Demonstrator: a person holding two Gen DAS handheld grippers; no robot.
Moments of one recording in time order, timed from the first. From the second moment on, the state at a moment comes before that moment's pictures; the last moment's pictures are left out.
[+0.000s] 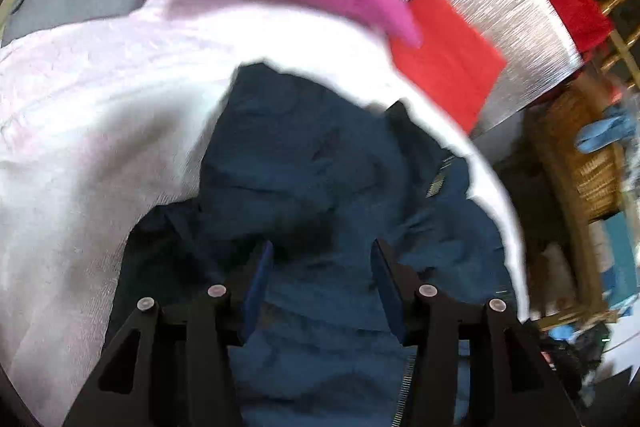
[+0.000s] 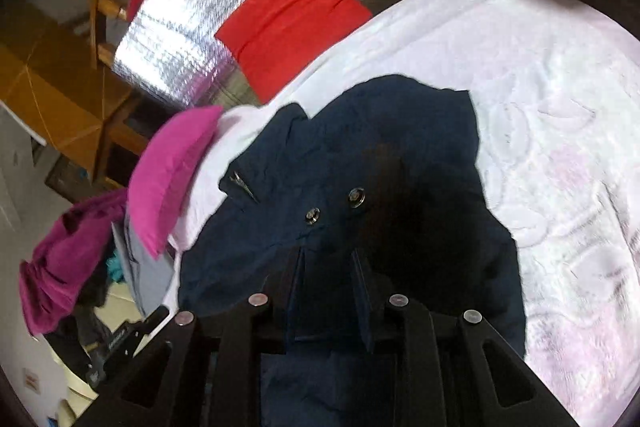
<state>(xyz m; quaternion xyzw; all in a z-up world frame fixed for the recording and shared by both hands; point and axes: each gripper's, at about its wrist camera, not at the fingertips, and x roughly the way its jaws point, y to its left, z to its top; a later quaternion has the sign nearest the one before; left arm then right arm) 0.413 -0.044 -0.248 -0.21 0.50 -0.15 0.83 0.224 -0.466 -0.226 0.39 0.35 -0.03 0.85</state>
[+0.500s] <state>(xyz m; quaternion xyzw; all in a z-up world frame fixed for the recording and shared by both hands) 0.389 -0.069 -0.222 -0.11 0.47 -0.17 0.86 0.238 -0.439 -0.219 0.35 0.36 0.01 0.86</state>
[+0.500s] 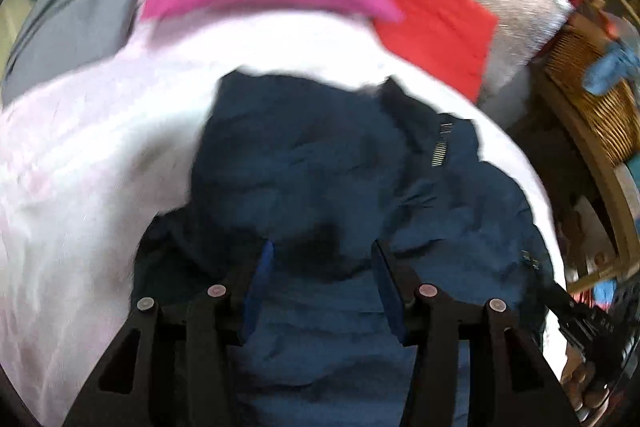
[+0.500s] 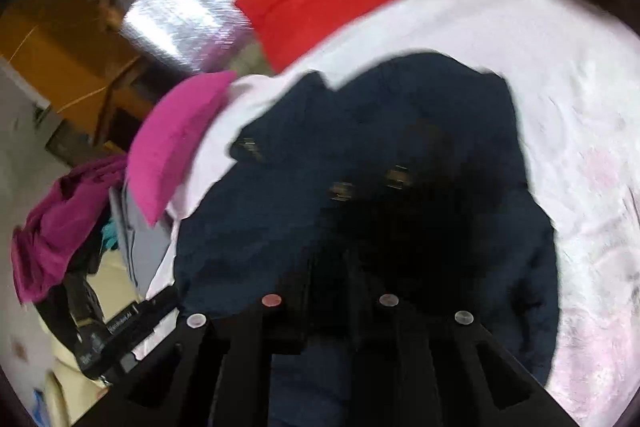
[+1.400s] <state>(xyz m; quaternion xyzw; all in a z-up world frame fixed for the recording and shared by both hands) 0.411 -0.106 -0.263 -0.04 0.51 -0.16 0.85 0.265 -0.422 -0.260 0.36 0.43 0.03 0.82</state>
